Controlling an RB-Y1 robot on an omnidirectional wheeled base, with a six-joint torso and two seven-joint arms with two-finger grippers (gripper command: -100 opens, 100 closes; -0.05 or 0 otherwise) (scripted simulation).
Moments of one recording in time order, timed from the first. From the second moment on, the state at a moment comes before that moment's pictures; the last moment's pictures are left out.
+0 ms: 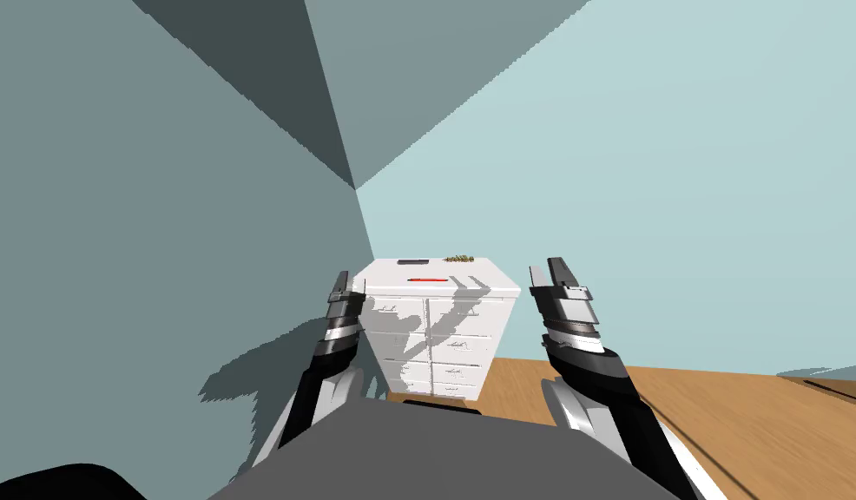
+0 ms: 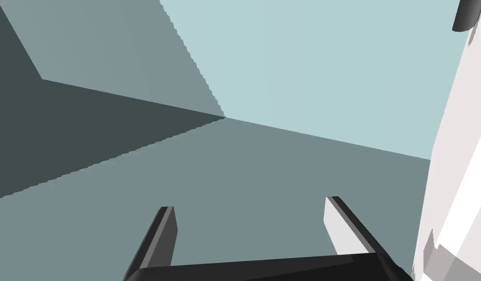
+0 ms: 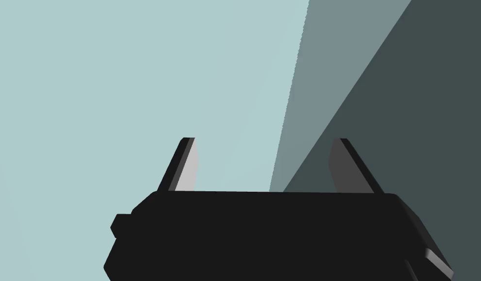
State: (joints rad) left arm 0.53 -0.02 0.04 -2.27 0.09 -0.47 -0.03; right arm 0.47 -0.03 -0.02 -2.39 0.10 -0.46 0.08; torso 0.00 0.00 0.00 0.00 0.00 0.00
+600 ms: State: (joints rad) left arm 0.41 0.16 0.05 -2.16 0.13 -0.34 -0.02; right arm 0.47 -0.03 -0.02 -2.39 0.10 -0.46 0.08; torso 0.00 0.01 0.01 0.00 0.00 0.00
